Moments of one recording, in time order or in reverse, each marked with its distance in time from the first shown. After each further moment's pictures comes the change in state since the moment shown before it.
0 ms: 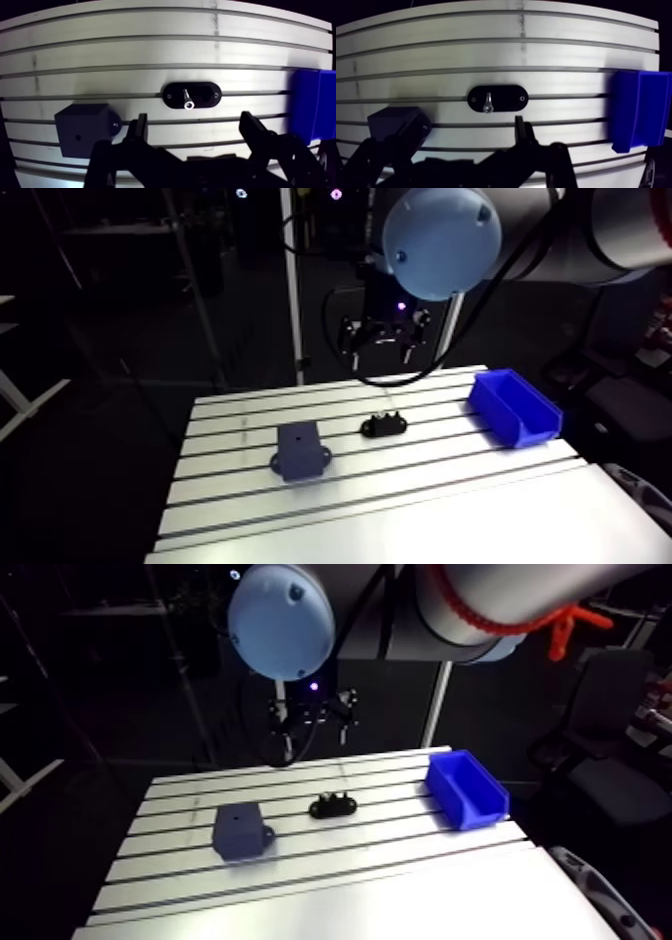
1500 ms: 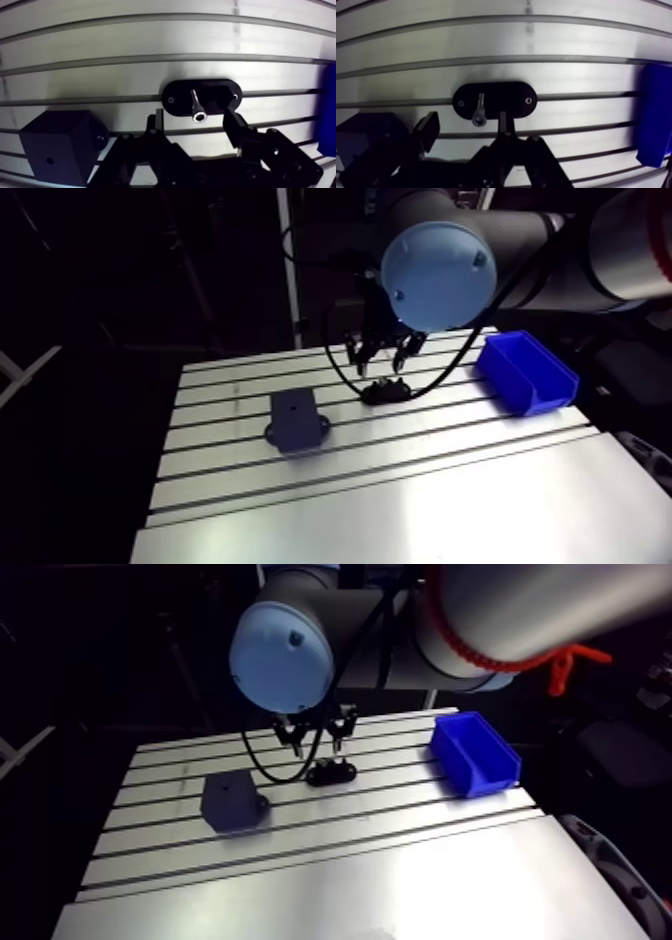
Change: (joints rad) arm -0.008 0.136 0.060 -0.109 -0.010 0.011
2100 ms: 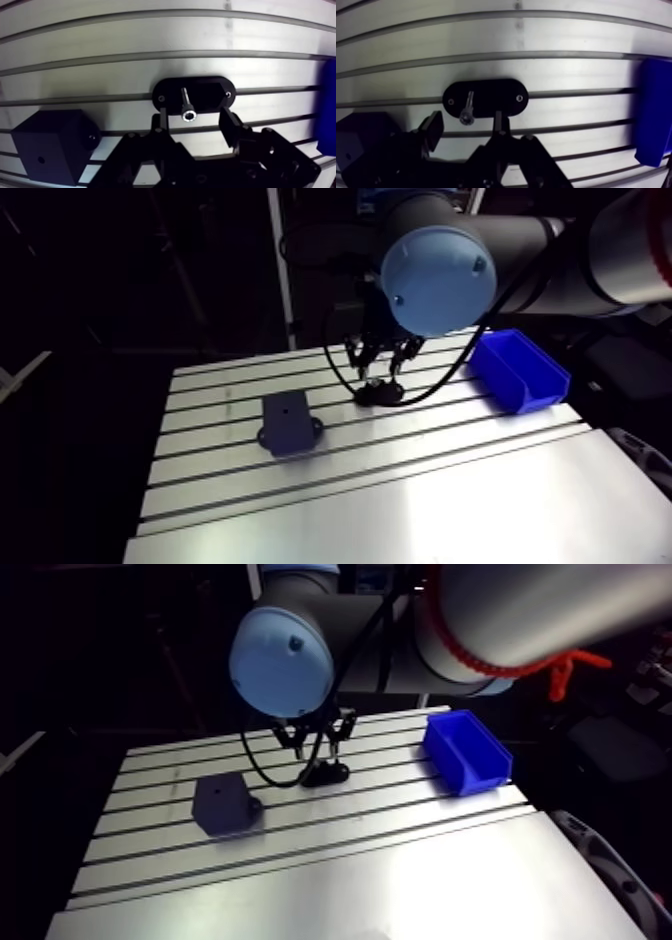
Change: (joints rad) arm -0.025 0.001 0.009 -0.002 0.005 -0.012
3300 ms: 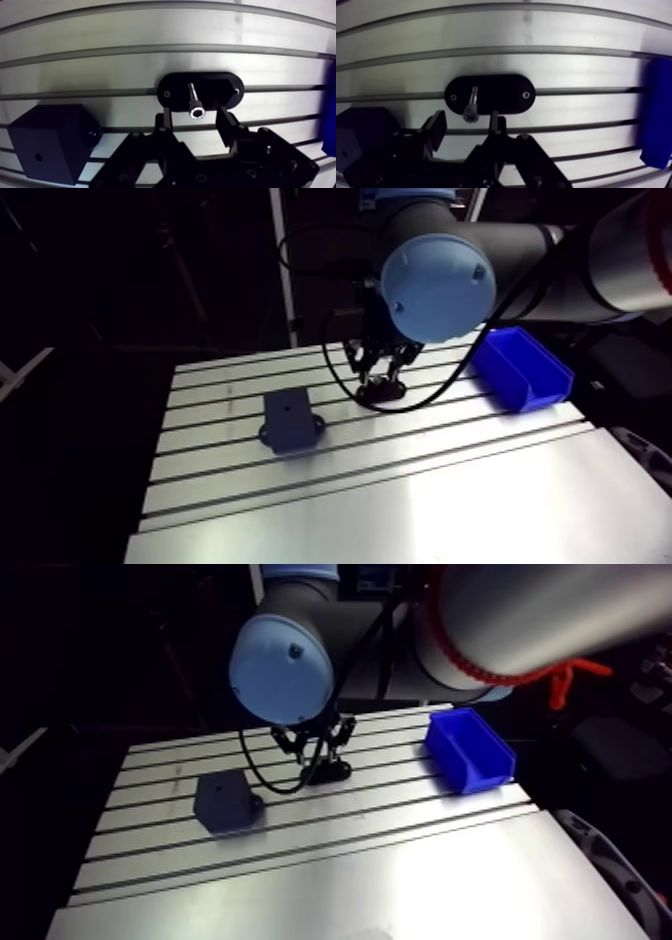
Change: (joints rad) arm 0.007 0.009 0.014 -0.003 0.002 -0.012
